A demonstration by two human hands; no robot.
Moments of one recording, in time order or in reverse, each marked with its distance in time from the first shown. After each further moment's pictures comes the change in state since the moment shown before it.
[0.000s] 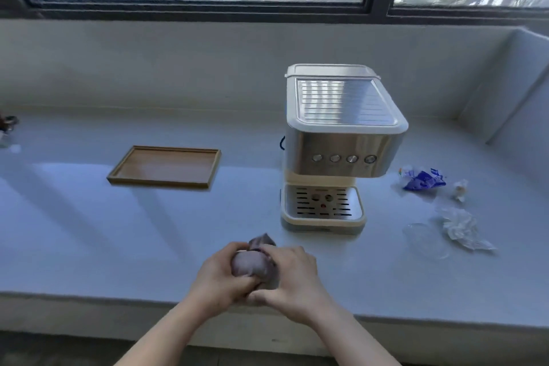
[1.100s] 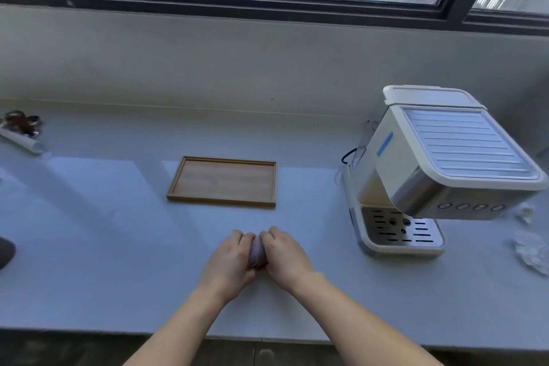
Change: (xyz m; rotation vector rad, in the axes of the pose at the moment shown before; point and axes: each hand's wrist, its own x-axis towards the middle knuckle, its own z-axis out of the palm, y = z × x) left_hand 0.078 -0.097 -0.148 0.478 -0.053 0.170; right_hand 0.160 -0.142 0.072 -0.276 -0.087 -0.010
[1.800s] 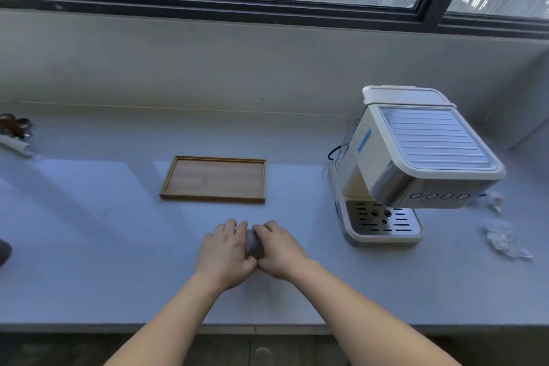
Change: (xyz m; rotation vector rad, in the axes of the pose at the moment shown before) left_hand -0.003 0.018 -0.013 0.241 -0.028 -0.034; right_hand -0.014 0.001 -0.021 0.156 -0.115 0.120
